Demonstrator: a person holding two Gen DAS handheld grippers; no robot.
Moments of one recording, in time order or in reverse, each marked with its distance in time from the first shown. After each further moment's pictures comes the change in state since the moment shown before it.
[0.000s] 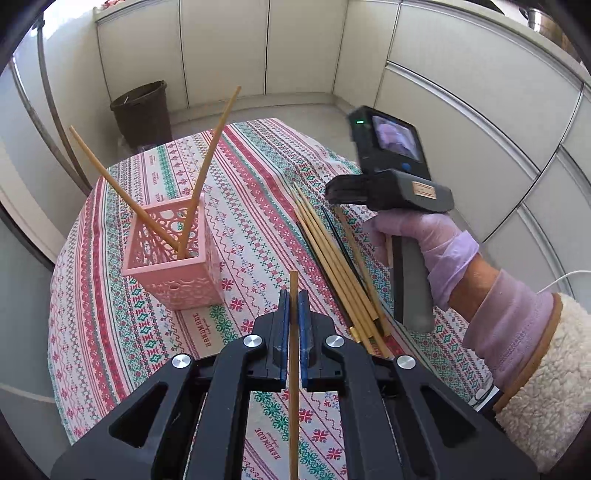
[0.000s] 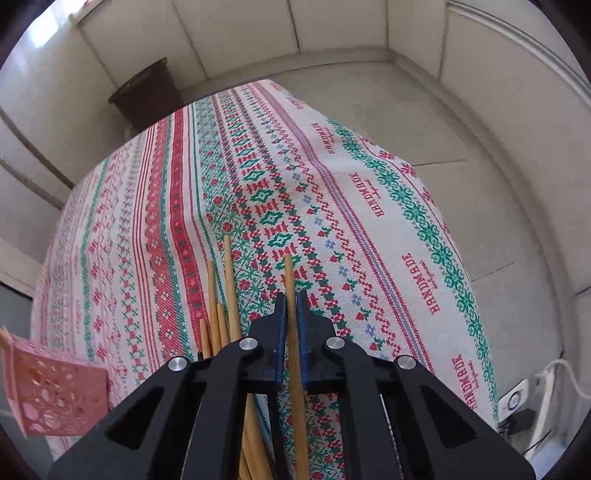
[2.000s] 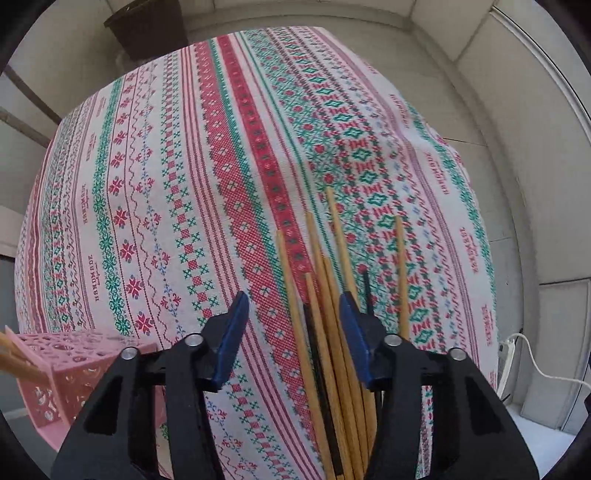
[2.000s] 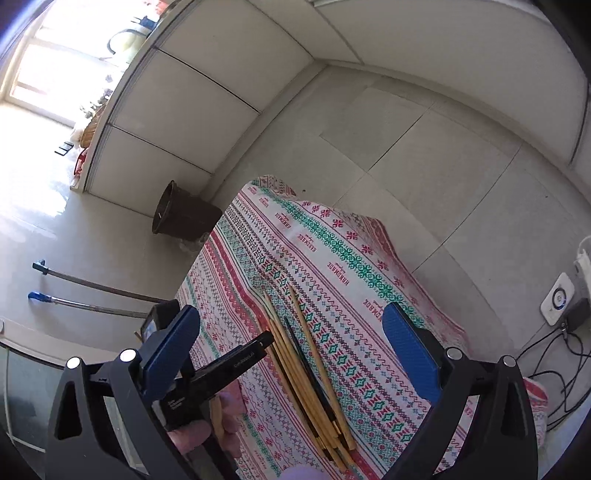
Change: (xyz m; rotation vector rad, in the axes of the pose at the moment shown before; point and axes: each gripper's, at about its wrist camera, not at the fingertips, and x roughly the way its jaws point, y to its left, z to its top) left arm 0.203 0.008 0.120 -0.200 0.403 0.148; right arm -0.140 -0.108 -0.001 0.472 -0.058 0.319
